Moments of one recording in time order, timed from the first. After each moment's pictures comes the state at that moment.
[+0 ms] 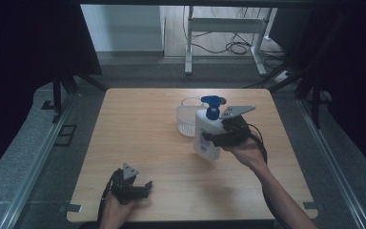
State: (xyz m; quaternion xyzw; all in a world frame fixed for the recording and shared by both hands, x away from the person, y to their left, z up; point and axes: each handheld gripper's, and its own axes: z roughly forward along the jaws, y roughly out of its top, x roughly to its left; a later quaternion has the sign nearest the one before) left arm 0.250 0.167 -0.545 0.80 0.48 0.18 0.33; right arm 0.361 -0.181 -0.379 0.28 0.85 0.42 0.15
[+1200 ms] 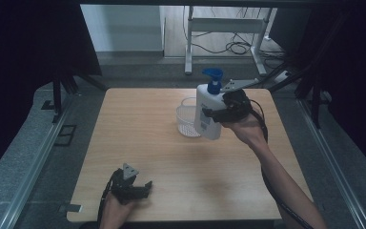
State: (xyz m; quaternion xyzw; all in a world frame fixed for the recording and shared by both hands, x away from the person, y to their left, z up) left arm 0.250 0.167 -0.544 0.80 0.48 0.18 0.32; right arm 0.395 -0.174 -0.325 0.30 0.84 0.42 0.18
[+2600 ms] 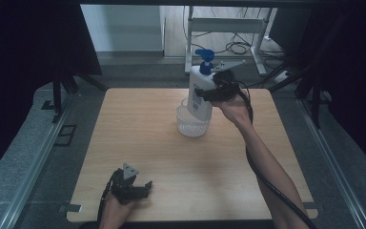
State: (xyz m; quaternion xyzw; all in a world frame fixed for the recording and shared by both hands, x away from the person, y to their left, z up) left arm 0.250 0.167 -0.544 0.80 0.48 0.18 0.33; right arm 0.459 -0.151 -0.322 0.31 0.82 0.44 0.20
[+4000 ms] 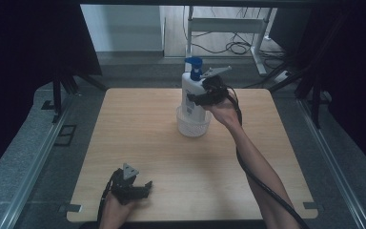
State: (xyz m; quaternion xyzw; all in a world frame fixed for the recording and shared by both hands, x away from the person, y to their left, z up) left arm 0.250 0.167 -0.544 0.80 0.48 0.18 0.32; right arm 0.479 -0.129 -0.358 0.30 0.83 0.43 0.19
